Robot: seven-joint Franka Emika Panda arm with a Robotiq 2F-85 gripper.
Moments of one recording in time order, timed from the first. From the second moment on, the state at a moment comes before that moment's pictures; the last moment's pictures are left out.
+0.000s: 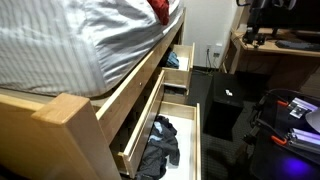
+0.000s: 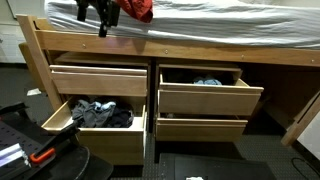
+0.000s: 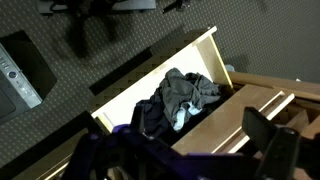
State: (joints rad) arm -0.05 -0.30 -0.36 -2.54 0.25 2.02 -0.47
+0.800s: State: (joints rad) arm -0.19 -0.28 -0.38 -2.71 0.20 2.25 -0.52
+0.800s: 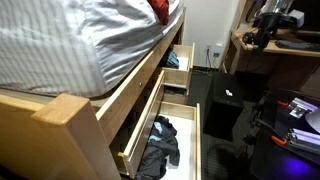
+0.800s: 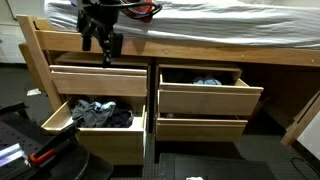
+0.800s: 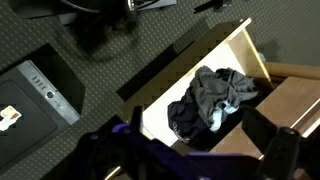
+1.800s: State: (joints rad) arm -0.32 -0.22 -0.55 -2.79 0.22 2.47 -0.60
